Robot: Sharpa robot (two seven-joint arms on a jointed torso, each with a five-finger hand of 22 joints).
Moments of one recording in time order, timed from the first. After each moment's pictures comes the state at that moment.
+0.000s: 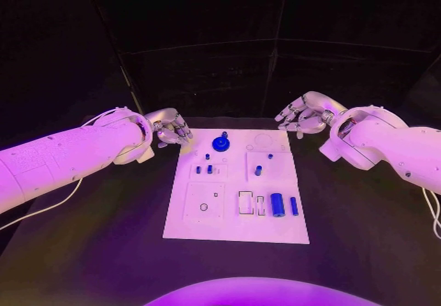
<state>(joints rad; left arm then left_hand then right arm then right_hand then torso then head) 1.24 -0.77 -0.04 1.20 -1.08 -0.10 0.01 1.31 -0.09 0.49 -0.12 0.05 1.04 0.15 0.09 0.07 1.13 0.07 0.25 0.08 1.47 -0.02 1.36 1.09 0.14 1.45 0.08 0.93 0.92 1.24 -0.83 0.03 1.42 -1.07 -0.26 -0.02 1.53 -0.04 0.20 0.07 0.25 1.01 0.15 0.18 0.07 1.07 0.06 0.46 0.29 1.46 -0.02 1.27 1.05 0.17 1.12 0.08 0.98 0.42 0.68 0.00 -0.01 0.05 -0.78</state>
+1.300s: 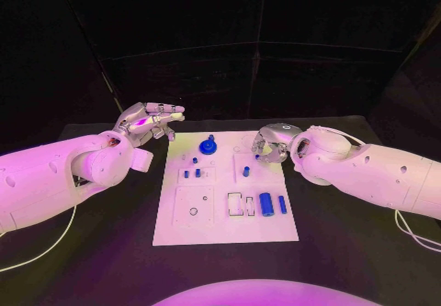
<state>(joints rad) 1.24 -0.90 -0.08 1.46 -0.03 -0.17 0.38 1.28 -0.10 0.46 -0.10 0.05 1.07 0.14 0.10 0.07 1.15 0.07 0.26 0.08 1.35 -0.01 1.21 0.81 0.17 1.31 0.09 0.62 0.66 1.14 -0.73 0.02 1.40 -1.64 -0.16 -0.17 1.44 -0.13 0.32 0.05 0.19 0.99 0.17 0.11 0.06 1.04 0.10 0.27 0.14 1.47 0.01 1.31 1.10 0.17 1.12 0.10 1.02 0.45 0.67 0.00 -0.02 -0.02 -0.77</state>
